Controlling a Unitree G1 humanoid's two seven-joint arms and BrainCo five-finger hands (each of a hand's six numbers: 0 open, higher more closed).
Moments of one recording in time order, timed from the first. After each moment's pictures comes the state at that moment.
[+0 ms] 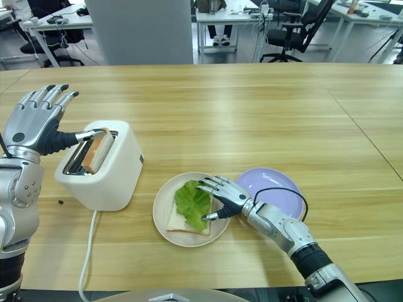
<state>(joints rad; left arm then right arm) -0.06 0.73 0.21 -0.44 0.98 0.22 -0.34 -0.19 -0.54 0.46 0.25 -0.93 -0.52 -0.07</state>
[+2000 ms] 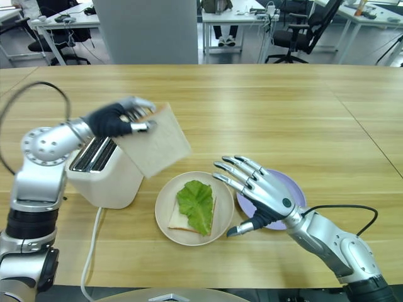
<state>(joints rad) -0.49 0.60 -0.07 -0.20 0.01 0.11 -0.85 0.14 -0.77 0.07 -0.31 -0.82 -0.76 -0.28</state>
